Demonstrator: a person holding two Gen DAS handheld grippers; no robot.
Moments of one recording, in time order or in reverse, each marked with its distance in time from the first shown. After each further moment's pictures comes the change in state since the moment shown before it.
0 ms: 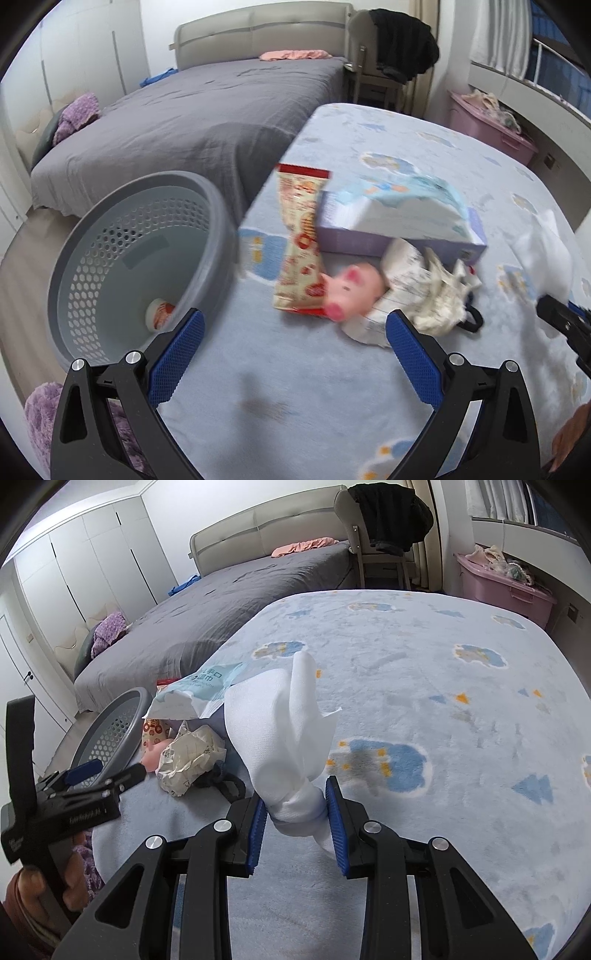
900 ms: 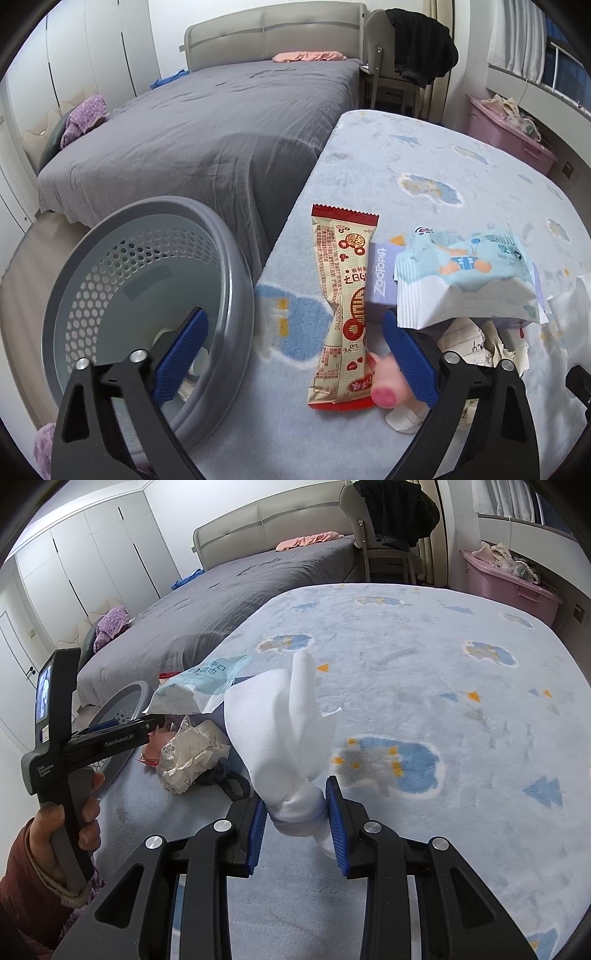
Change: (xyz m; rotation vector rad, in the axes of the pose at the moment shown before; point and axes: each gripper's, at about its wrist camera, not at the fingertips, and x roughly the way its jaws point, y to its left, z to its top) left arm 0.044 0.010 0.041 -0.003 -0.007 0.038; right arm 0.012 0.001 0.003 -0.008 0.025 0.017
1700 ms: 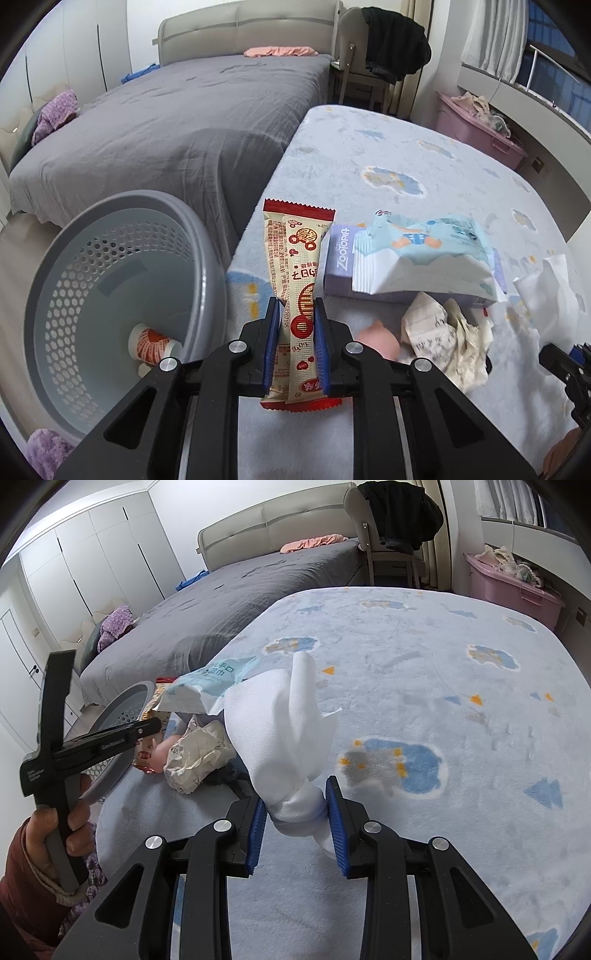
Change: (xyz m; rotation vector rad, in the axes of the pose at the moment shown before) left arm -0.017 0.000 -0.007 0.026 0.019 -0.133; right arm -0.006 0.006 0.000 -0.016 -0.015 0.009
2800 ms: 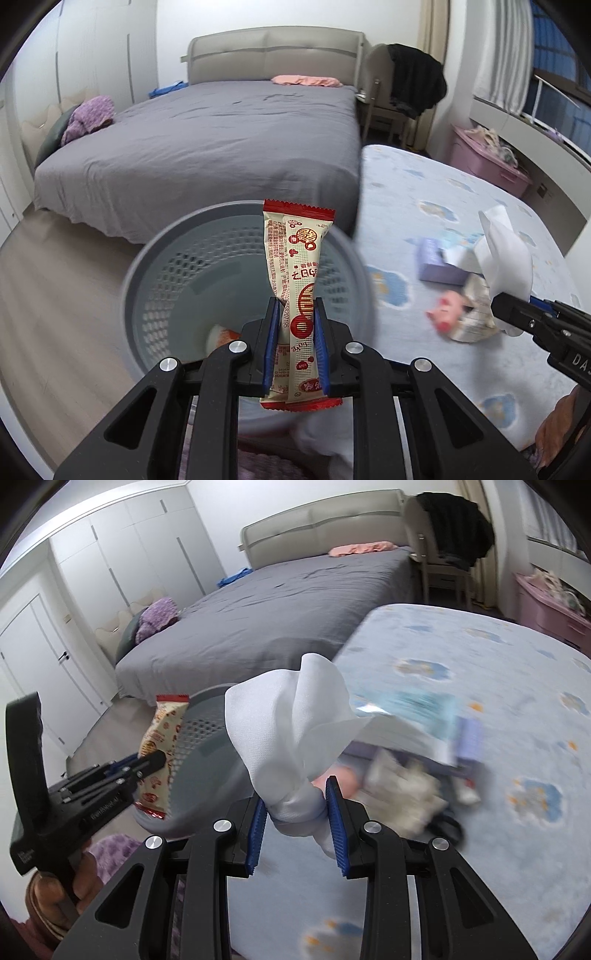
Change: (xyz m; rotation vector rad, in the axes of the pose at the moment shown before) left arm -0.074 0.127 -0.025 -0.050 -0.107 0.036; right arm 0.042 0.173 0.035 -0.081 0.003 0.132
